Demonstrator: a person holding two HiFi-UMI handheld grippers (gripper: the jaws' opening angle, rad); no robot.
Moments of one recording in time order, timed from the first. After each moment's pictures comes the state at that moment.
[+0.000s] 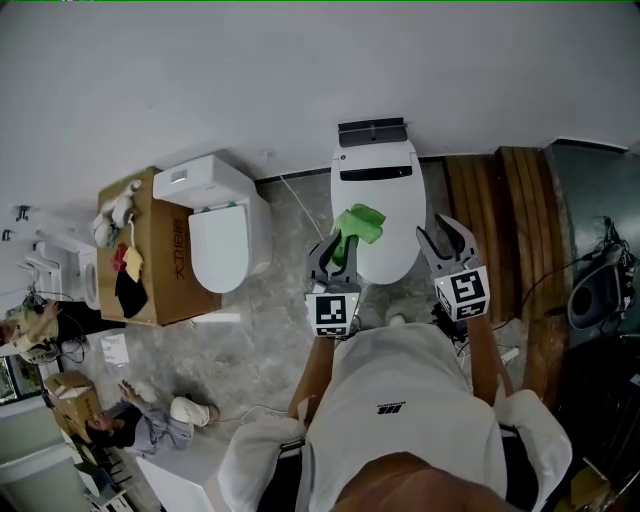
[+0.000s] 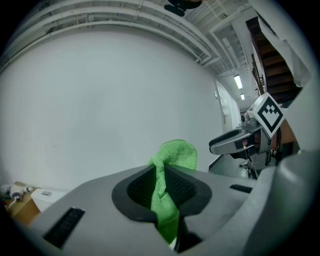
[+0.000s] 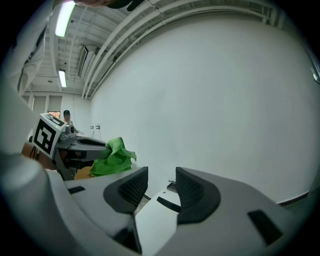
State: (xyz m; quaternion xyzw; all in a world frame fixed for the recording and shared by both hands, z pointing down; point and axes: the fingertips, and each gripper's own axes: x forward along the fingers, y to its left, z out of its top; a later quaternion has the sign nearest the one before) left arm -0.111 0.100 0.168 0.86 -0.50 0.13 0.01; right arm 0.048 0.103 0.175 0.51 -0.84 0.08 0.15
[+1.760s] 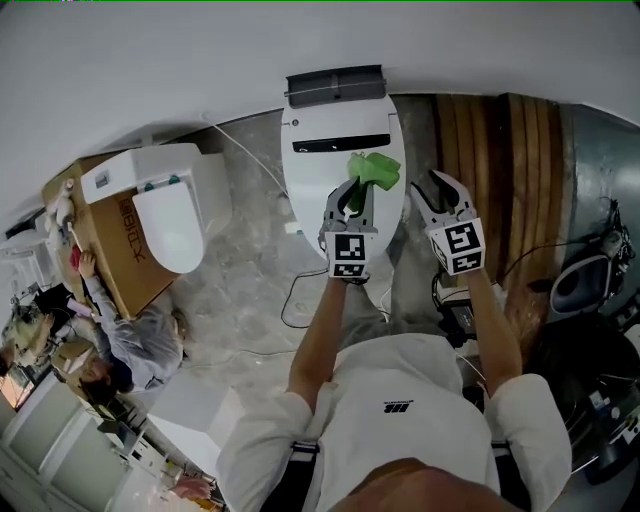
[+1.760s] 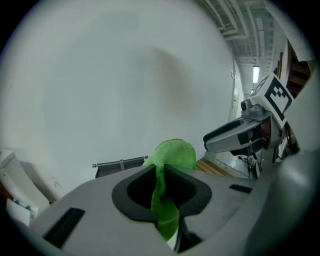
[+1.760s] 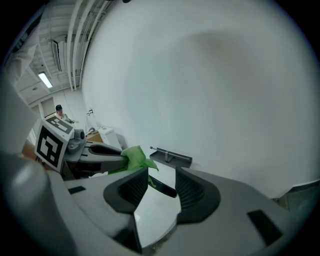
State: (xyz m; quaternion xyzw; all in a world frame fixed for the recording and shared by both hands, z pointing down) left arm 0.050 -0.131 0.439 0.85 -0.45 0.23 0.17; right arm 0.158 -0.122 0.421 0.45 -0.83 0.22 0.25
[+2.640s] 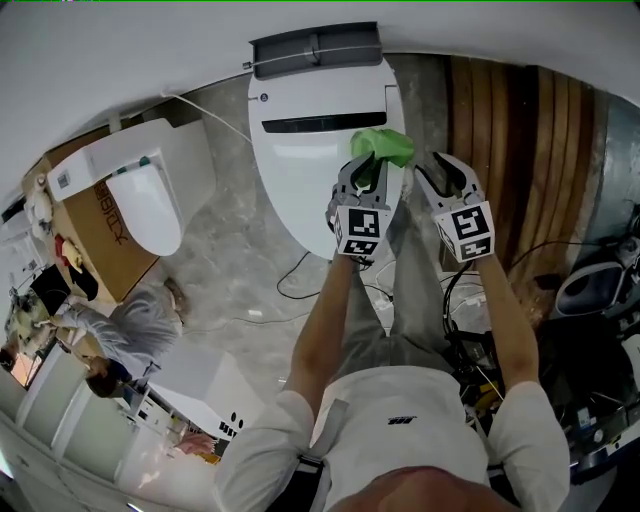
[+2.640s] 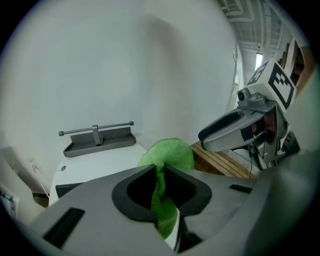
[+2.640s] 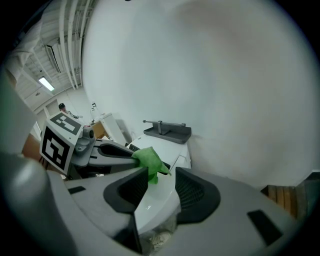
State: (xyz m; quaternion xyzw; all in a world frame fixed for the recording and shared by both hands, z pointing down) left arm 0.118 -0.150 0.615 0.84 -0.42 0.29 0.20; right arm 0.199 -0.140 0.590 0.40 -0.83 0.27 0.28
